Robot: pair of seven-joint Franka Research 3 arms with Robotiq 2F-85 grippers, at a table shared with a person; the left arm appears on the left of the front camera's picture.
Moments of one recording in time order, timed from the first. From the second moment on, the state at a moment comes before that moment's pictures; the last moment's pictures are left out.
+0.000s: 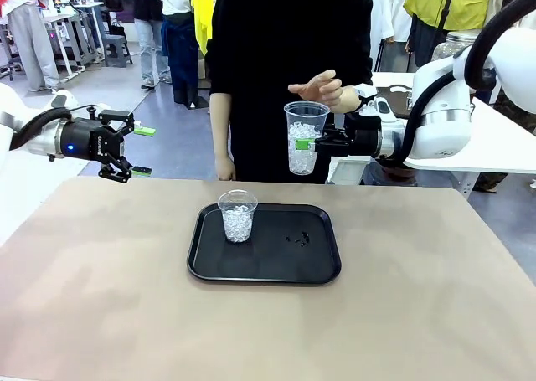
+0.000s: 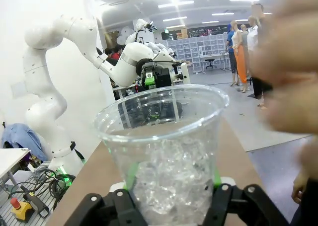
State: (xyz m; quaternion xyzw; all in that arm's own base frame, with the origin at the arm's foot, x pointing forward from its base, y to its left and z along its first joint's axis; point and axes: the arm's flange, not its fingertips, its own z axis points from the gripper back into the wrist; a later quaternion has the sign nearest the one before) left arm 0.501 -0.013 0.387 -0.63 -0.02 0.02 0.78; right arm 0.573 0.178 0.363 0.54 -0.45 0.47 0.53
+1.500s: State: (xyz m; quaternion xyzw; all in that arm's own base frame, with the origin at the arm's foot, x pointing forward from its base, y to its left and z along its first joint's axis) left arm 0.501 -0.013 0.387 -0.63 -0.02 0.02 0.78; right arm 0.573 0.178 0.363 0.54 -0.45 0.48 0.53
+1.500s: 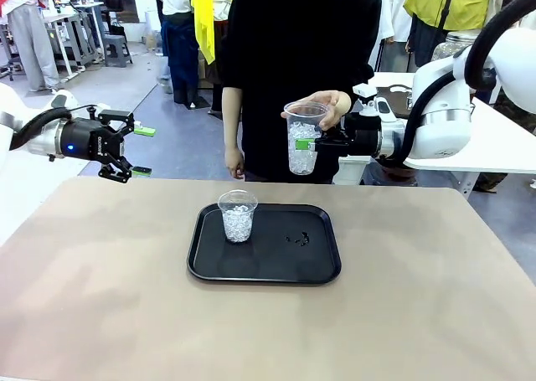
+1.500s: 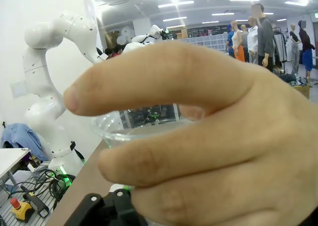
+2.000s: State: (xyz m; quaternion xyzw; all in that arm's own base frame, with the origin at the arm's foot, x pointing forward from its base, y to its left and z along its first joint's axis) left arm 0.501 -0.013 0.387 -0.63 -0.02 0.02 0.78; right arm 0.573 0.178 0.363 0.54 -0.45 0.48 0.53
